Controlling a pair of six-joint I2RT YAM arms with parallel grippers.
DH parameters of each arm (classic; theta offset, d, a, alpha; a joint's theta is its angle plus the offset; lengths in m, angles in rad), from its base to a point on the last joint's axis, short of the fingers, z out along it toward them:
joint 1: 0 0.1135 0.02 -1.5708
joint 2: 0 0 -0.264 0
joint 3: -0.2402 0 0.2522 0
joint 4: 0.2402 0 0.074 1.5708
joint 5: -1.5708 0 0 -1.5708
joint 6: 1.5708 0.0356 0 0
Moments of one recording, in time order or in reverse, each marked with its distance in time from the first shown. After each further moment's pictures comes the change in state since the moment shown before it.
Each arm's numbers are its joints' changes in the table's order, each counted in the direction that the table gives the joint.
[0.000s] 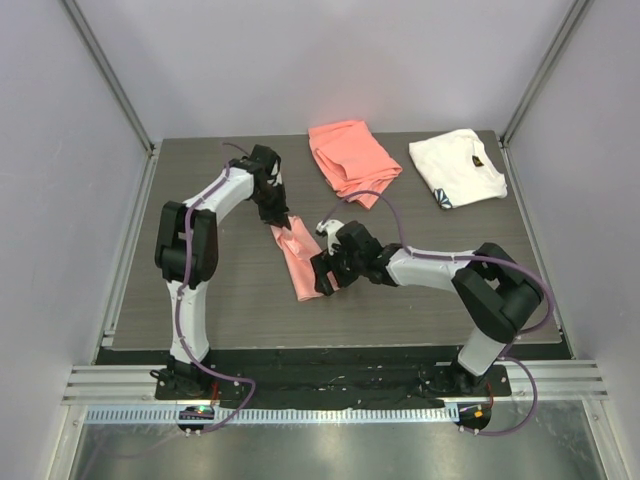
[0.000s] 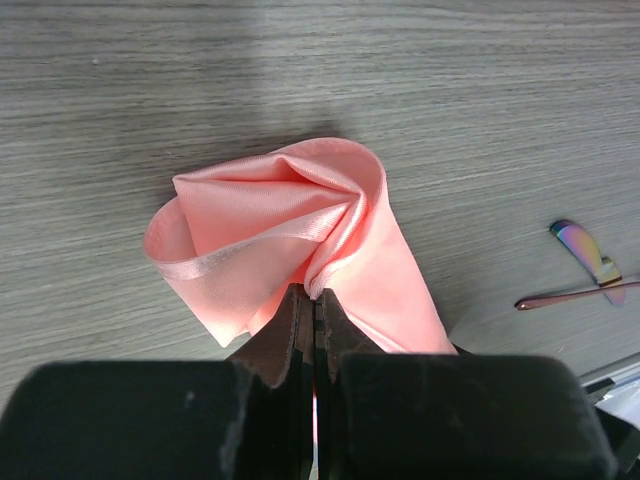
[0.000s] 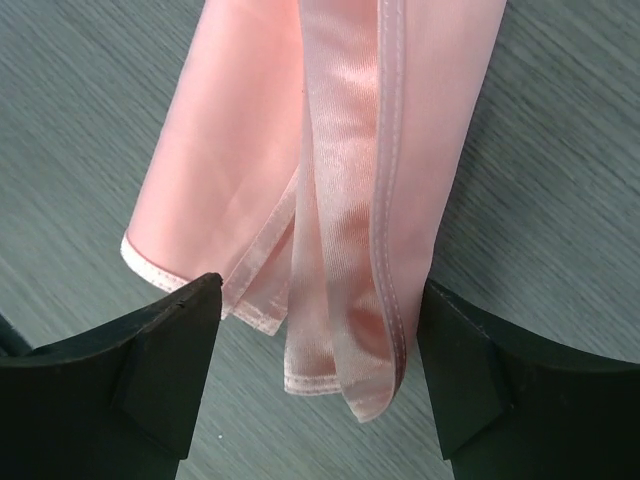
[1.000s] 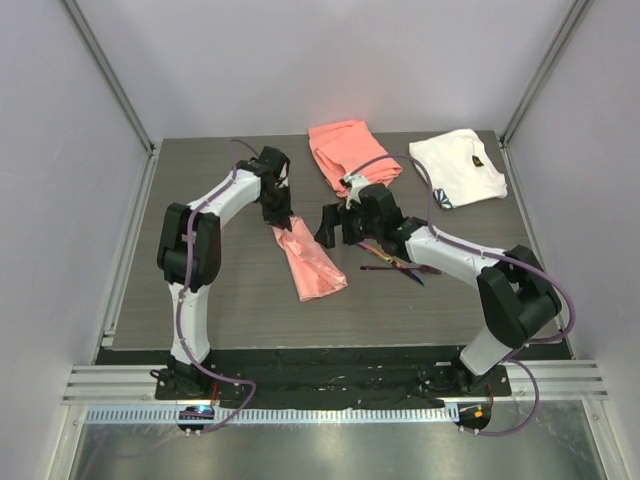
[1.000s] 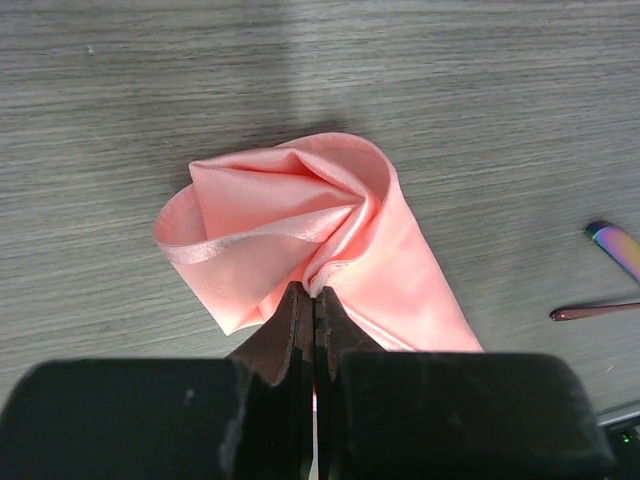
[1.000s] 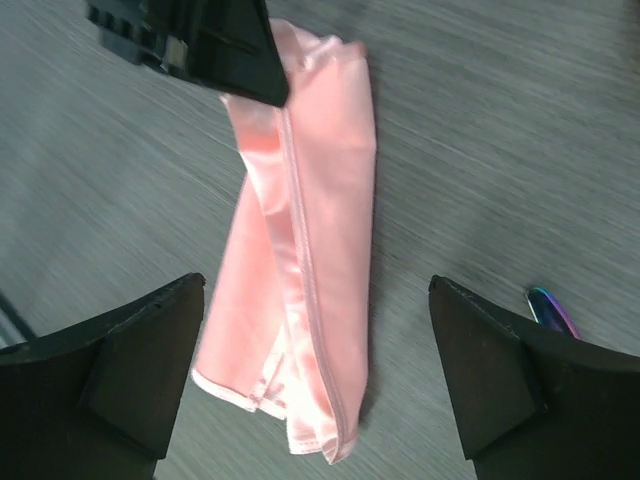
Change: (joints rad) left arm -0.047 -0.019 0.010 0.000 0.108 0.022; right arm -0.154 -0.065 -0.126 -0.045 0.000 0.122
